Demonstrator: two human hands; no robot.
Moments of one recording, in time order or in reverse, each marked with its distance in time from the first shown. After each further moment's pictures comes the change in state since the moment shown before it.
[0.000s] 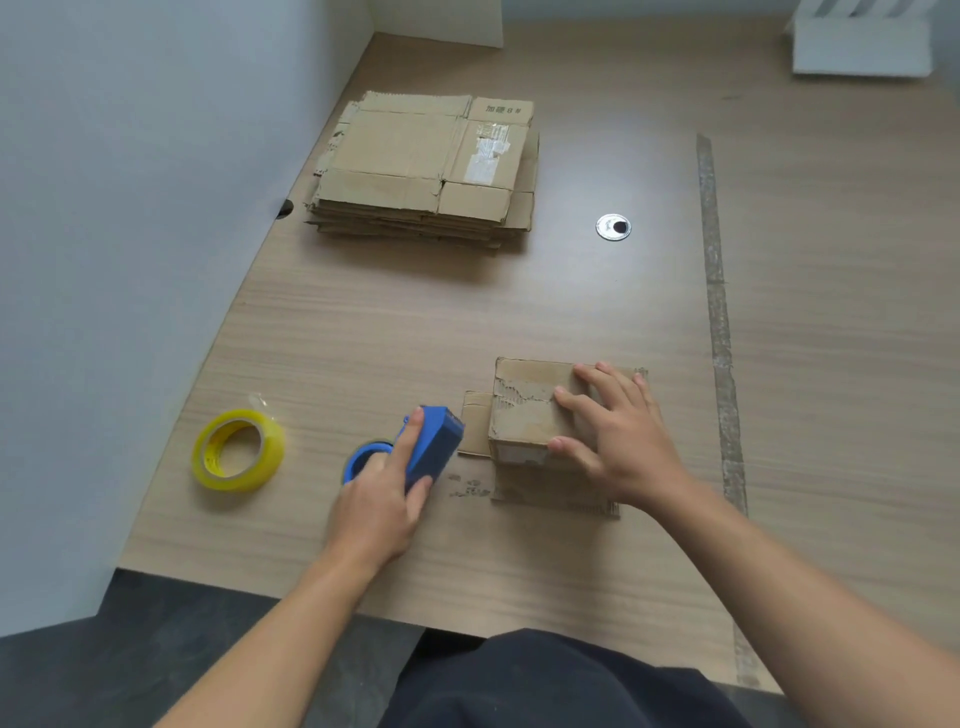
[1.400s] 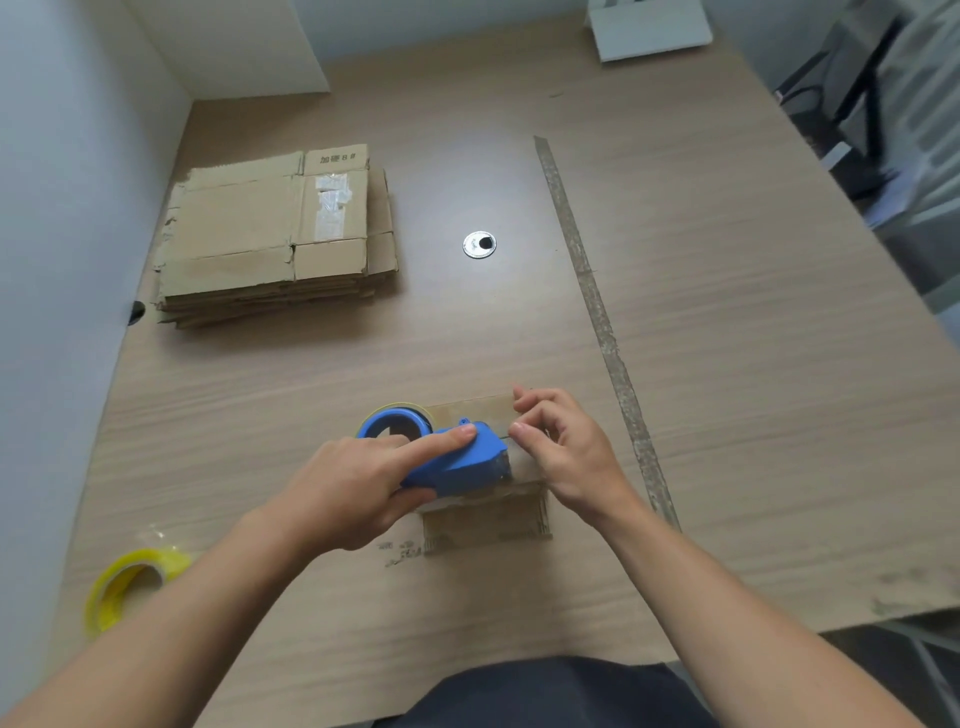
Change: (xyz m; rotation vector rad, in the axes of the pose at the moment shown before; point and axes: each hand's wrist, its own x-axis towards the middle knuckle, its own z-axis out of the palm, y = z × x) left_hand 0.096 0.109 -0.053 0.290 -0.308 0.851; right_hand -0.016 0.016 -0.014 1.083 0.354 0.332
